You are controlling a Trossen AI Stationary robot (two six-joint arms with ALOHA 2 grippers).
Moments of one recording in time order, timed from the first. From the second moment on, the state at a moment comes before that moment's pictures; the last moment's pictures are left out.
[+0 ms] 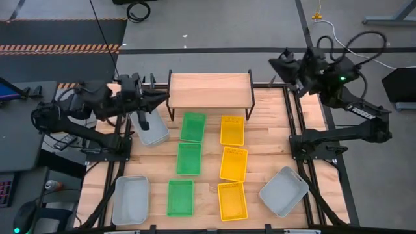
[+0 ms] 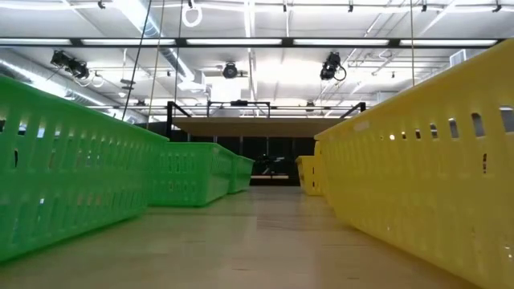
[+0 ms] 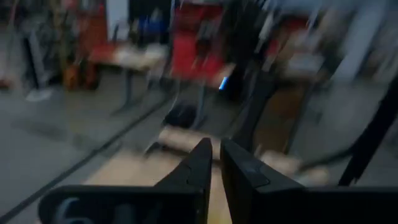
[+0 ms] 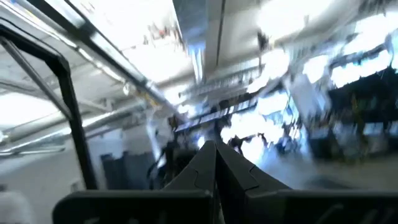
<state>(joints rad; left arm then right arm) -0.10 1.01 1.43 -0.51 -0.42 -0.16 -0.36 0.91 1.20 0.25 -0.22 0.46</state>
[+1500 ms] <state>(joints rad) -0.02 1.14 0.78 -1.14 -0.11 -0.65 -0.45 1.05 1.19 -0.50 -0.46 0.55</state>
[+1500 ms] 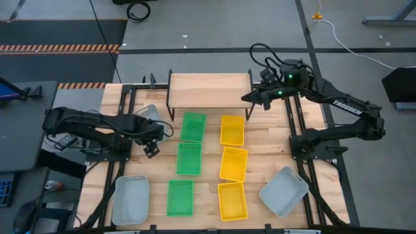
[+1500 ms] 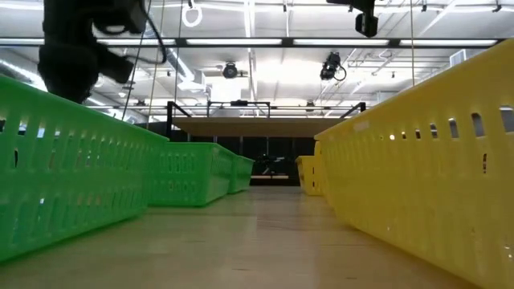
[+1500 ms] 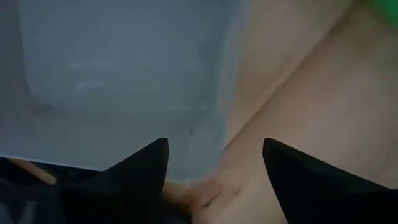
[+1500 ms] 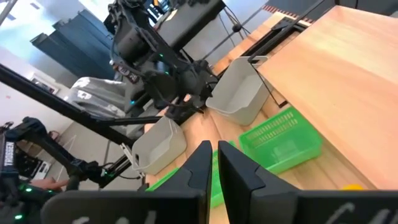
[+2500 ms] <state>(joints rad) 0.00 1.13 1.31 -1.53 -0.35 -0.50 -0.45 1.05 1.19 -0.54 -0.39 0.55</state>
